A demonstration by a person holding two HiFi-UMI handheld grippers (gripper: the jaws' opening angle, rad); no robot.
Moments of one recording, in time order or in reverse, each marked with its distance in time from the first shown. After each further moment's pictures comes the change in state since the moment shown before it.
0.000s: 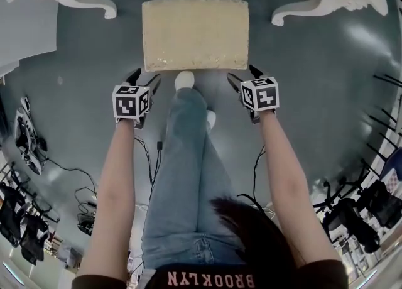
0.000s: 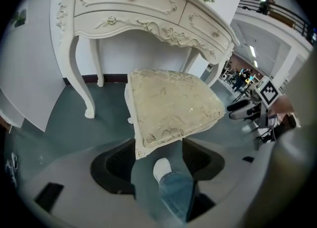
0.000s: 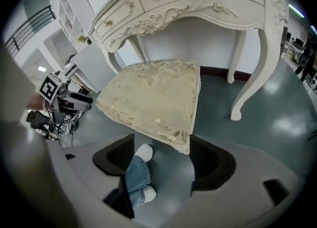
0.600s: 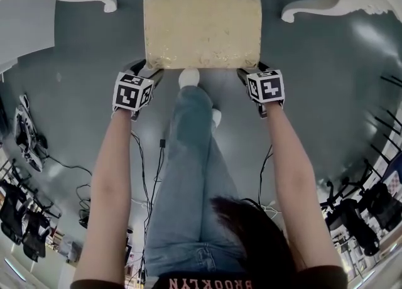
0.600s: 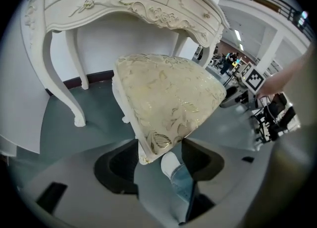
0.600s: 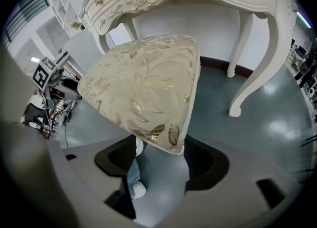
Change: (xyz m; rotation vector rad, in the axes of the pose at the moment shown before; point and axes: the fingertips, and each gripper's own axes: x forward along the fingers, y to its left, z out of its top) left arm 0.044 0.016 -0.007 0.190 0.095 -0.070; right arm 0.053 -0.029 -0.019 -0.032 0.111 -0.062
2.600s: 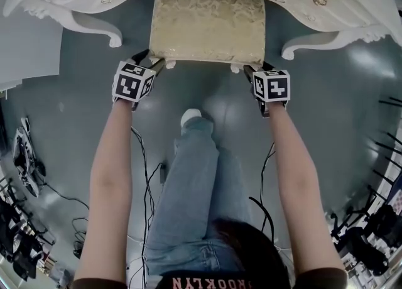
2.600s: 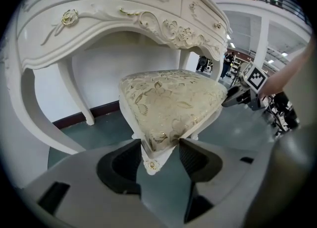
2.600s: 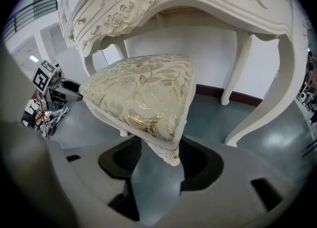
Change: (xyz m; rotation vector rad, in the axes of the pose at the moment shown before) left arm 0.032 0.087 0.139 0.144 -0.227 0.106; right arm 0.027 -0.062 0.141 -0.004 -0.256 -0.095
